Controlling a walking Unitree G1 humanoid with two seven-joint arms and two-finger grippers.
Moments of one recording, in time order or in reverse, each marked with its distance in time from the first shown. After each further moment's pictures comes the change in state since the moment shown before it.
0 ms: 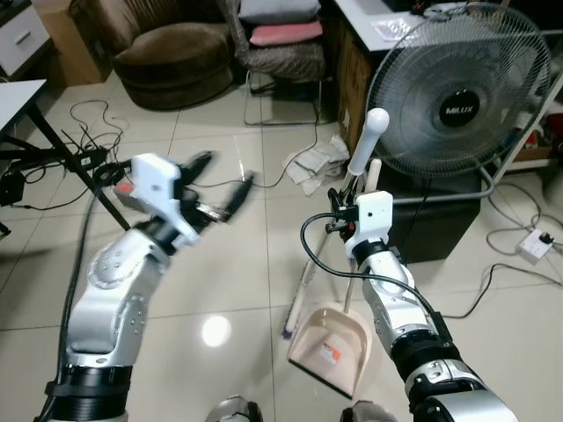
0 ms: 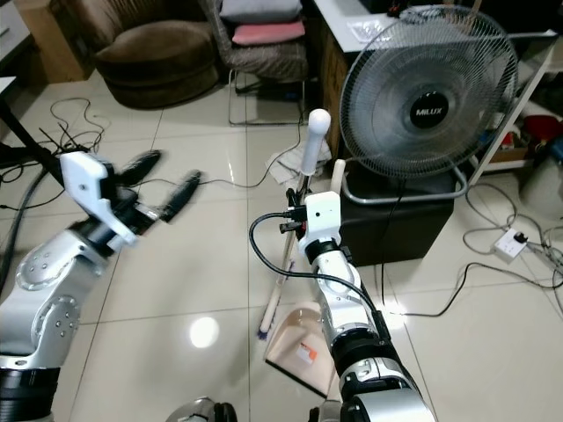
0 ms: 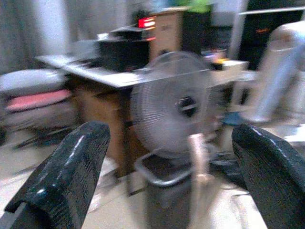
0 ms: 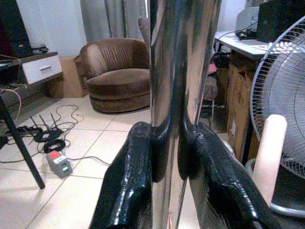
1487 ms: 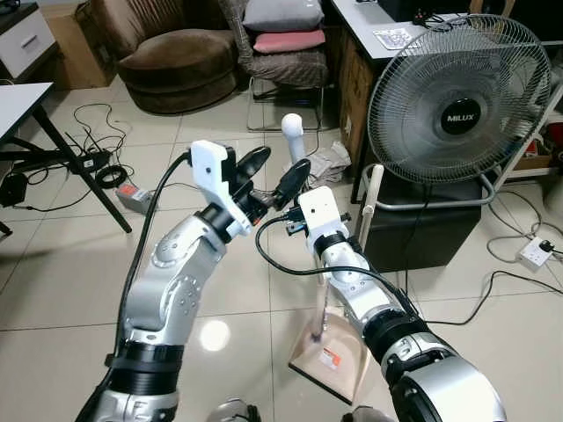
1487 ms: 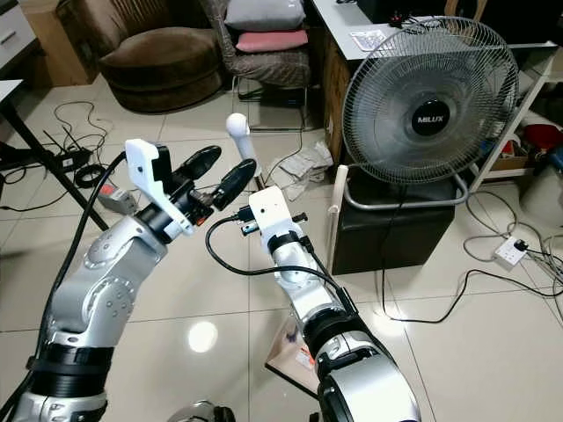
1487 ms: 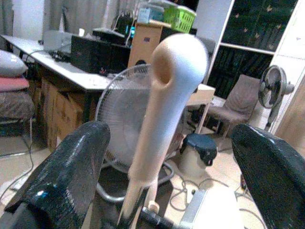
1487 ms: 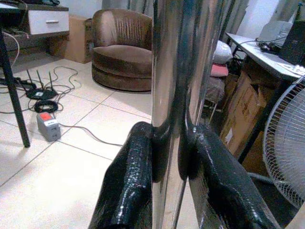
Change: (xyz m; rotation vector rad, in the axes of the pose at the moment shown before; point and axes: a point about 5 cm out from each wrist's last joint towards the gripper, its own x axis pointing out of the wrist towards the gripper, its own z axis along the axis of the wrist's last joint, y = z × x) left arm 0.049 -0.027 -0.005 -0.224 -0.054 0.001; right arm 0.022 0.050 0.000 -0.239 0.089 0.068
